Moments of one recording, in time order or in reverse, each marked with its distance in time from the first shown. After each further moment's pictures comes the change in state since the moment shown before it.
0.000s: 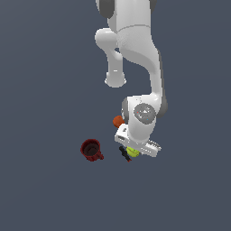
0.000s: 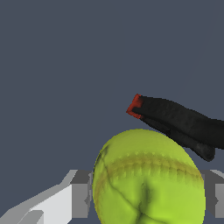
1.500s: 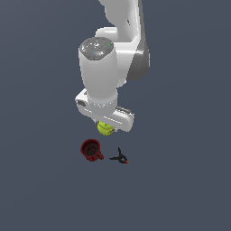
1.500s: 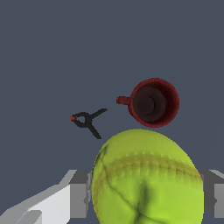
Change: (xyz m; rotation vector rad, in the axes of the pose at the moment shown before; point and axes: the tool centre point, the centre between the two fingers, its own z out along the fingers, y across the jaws) arm 0.033 0.126 -0.180 0.001 -0.002 0.002
